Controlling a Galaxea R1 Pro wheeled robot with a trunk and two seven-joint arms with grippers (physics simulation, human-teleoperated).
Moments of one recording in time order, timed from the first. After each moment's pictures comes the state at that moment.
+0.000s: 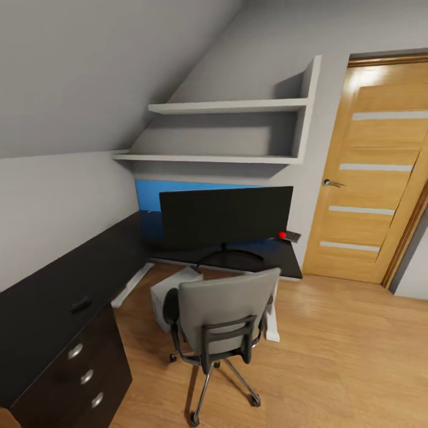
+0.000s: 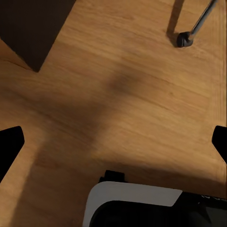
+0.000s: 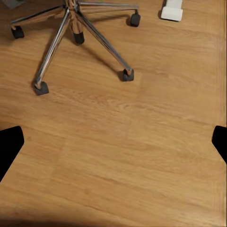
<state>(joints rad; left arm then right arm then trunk) 0.05 0.01 0.09 -0.24 0.09 -0.47 0.00 0.00 0.03 0.01 -0.27 0.04 -0.62 0.00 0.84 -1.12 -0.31</state>
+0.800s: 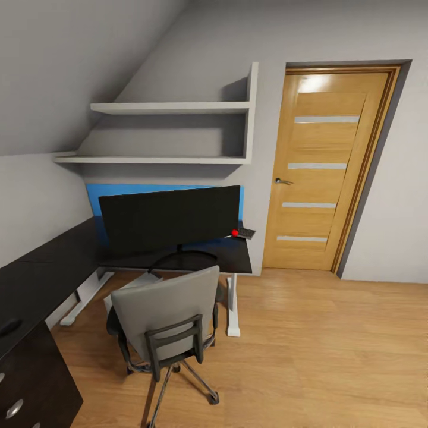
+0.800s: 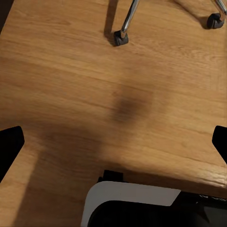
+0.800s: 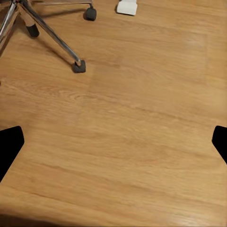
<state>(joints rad) 0.05 0.01 0.09 -0.24 0.09 -0.47 0.00 0.00 0.02 0.00 -0.26 0.15 -0.62 0.00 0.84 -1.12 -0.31</state>
